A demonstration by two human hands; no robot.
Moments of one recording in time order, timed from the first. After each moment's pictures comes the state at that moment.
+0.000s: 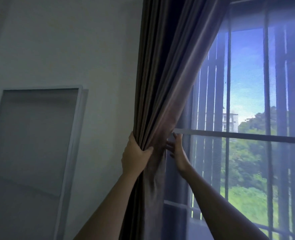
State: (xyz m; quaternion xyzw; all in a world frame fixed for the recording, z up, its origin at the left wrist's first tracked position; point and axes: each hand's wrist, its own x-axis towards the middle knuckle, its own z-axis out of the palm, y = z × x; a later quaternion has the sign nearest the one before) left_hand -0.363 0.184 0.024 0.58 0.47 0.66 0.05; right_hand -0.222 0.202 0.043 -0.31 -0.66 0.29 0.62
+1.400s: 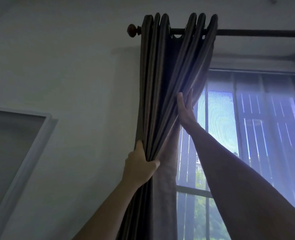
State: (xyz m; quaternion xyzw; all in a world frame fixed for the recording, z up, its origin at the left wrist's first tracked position) left_hand -0.317 0.171 0.150 0.67 0.32 0.67 0.07; right_hand -0.174 0.196 0.322 -0.24 -0.68 -0.03 0.69
